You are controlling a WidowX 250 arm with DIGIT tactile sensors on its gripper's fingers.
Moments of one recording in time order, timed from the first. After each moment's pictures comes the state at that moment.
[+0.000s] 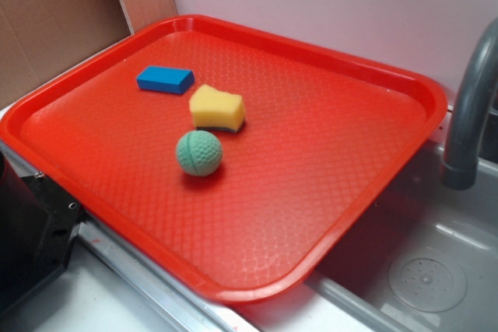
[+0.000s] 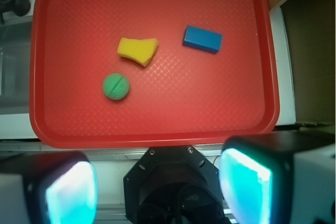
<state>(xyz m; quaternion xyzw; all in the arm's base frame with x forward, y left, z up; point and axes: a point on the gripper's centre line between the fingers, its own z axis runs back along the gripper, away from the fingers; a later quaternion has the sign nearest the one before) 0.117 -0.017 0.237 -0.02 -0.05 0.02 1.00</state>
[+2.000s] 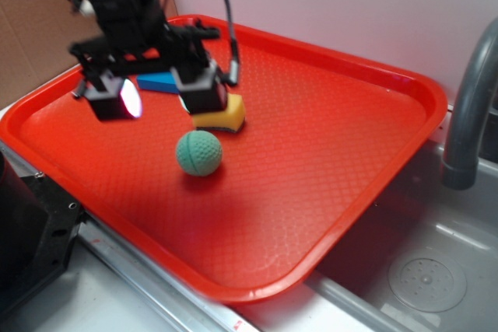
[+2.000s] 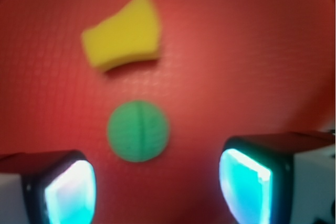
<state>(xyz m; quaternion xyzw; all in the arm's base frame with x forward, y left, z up) 0.170 -0.070 0.070 -0.03 -0.03 0.33 0.94</state>
